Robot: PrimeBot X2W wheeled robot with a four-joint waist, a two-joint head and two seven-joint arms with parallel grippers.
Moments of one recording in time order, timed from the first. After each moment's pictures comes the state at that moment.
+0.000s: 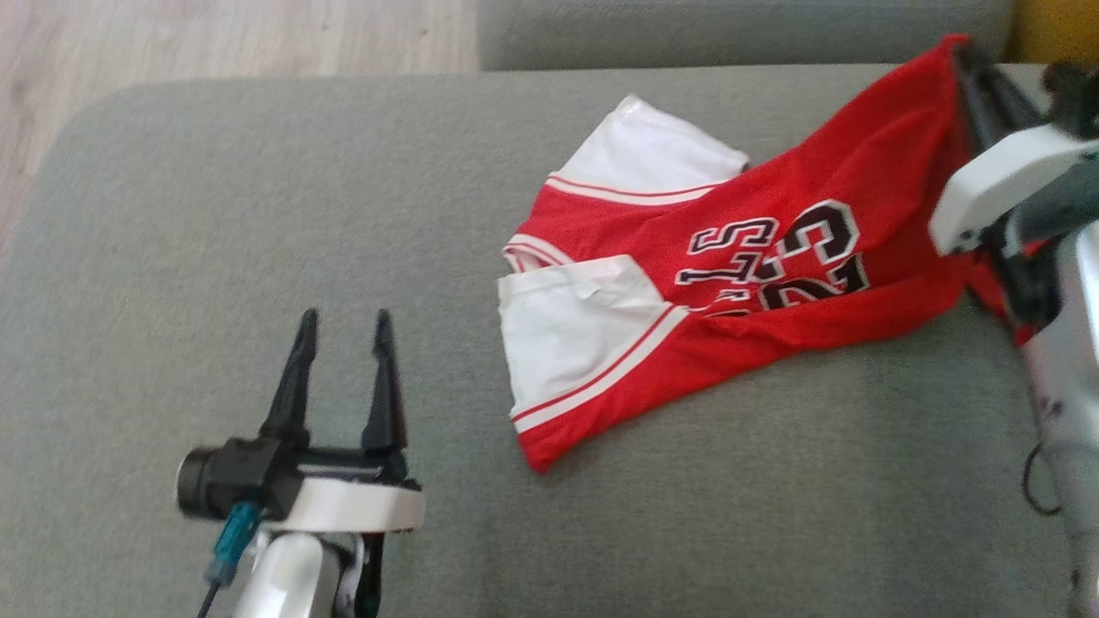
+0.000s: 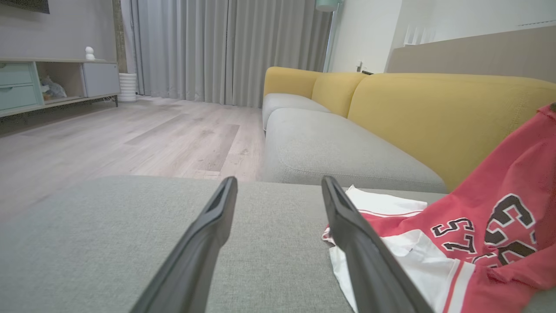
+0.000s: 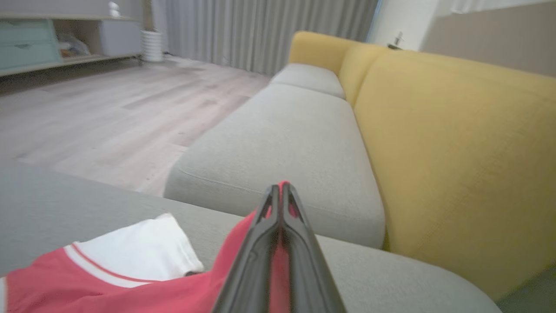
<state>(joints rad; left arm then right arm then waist) -0.11 0.05 -0.22 0.17 -0.23 0.03 -0.26 -0.64 -0.28 0.13 0.42 0.13 0.12 0.14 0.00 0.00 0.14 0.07</state>
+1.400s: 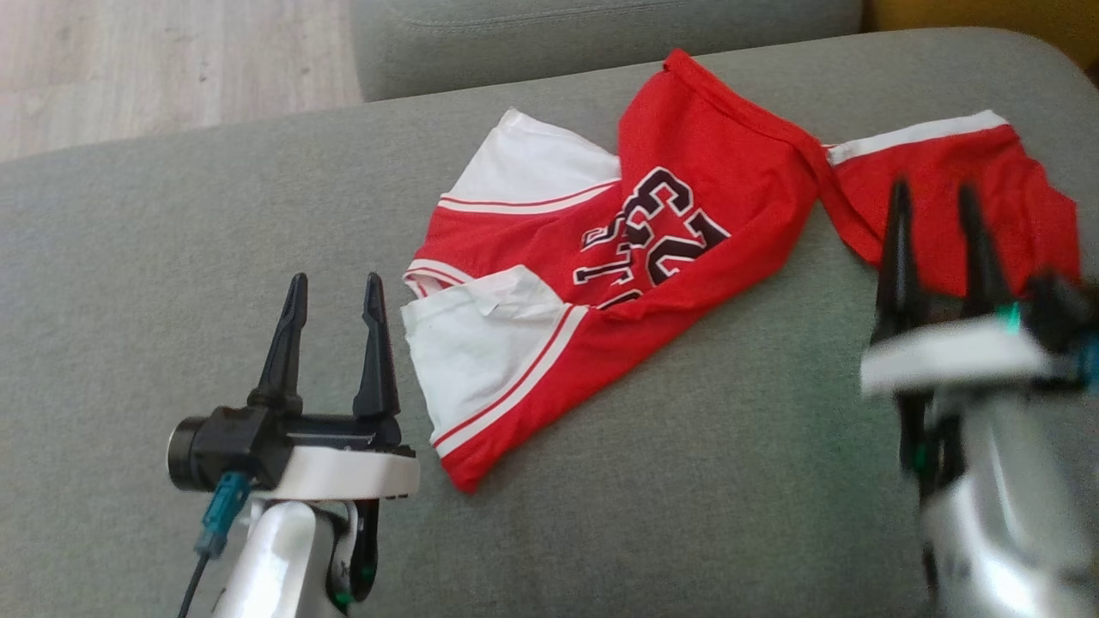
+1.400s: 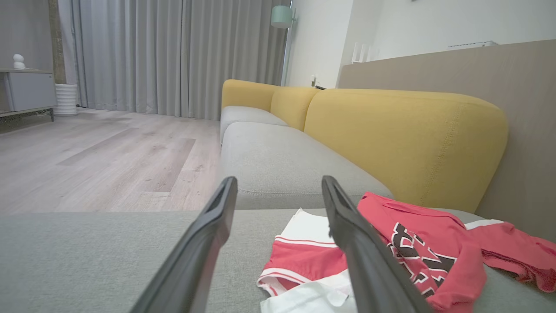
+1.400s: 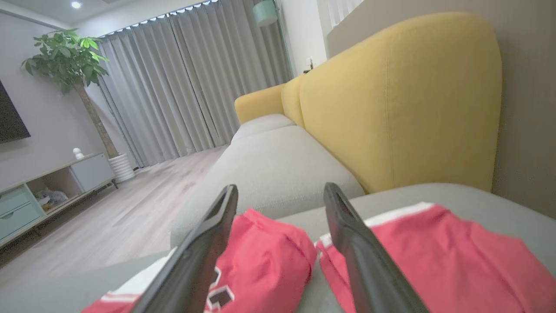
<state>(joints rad) -0.19 0.05 -0.22 0.19 -0.25 0.04 -0.26 -0.35 -0.06 -0.01 0.40 0.29 0.12 -0.25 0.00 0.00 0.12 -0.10</state>
